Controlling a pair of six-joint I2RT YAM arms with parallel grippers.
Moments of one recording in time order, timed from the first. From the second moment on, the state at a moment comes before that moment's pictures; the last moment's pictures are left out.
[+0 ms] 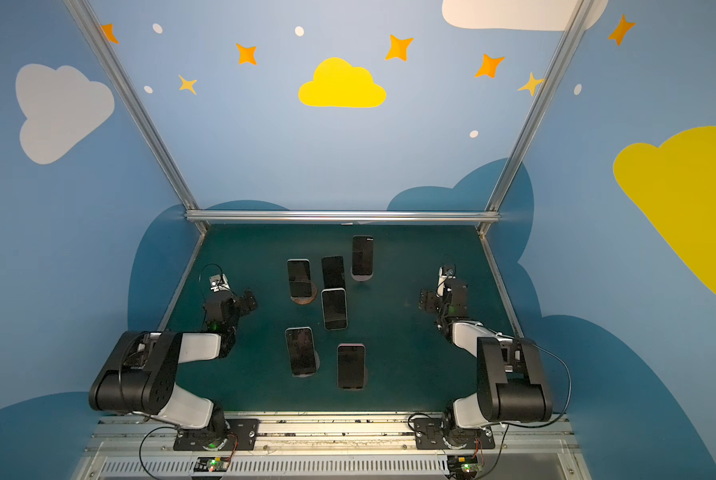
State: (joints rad) left arm -0.01 1.53 0.39 0.69 -0.29 -0.22; right arm 0.06 1.46 0.55 0.31 0.03 0.05
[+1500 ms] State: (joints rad) left arm -0.01 1.53 0.39 0.69 -0.29 -0.22; right arm 0.06 1.46 0.55 0.31 0.02 0.05
